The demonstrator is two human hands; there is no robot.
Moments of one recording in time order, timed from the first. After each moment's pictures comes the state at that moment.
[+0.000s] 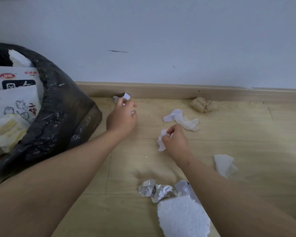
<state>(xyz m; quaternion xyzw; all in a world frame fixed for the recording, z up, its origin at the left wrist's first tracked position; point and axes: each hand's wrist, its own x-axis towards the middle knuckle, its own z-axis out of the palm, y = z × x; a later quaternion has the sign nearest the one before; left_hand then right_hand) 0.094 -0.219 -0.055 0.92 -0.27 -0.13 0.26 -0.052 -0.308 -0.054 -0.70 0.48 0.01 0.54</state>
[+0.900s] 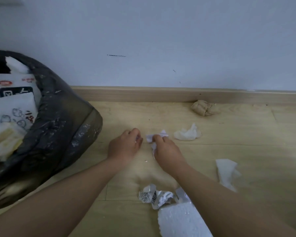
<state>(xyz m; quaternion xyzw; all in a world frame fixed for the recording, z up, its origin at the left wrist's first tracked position) 0.057 -0.194 -0.094 0.93 -0.32 -0.18 0.11 -0.049 -0.300 -0.088 -0.93 0.25 0.13 0.24</state>
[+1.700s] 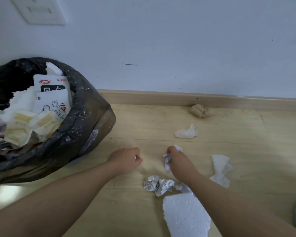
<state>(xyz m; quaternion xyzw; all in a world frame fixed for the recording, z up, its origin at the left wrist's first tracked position) 0.037 -0.148 -0.074 0.88 -0.37 -0.31 0.03 -0.102 -0.289 -0.085 -0.88 0.31 0.16 0.32</state>
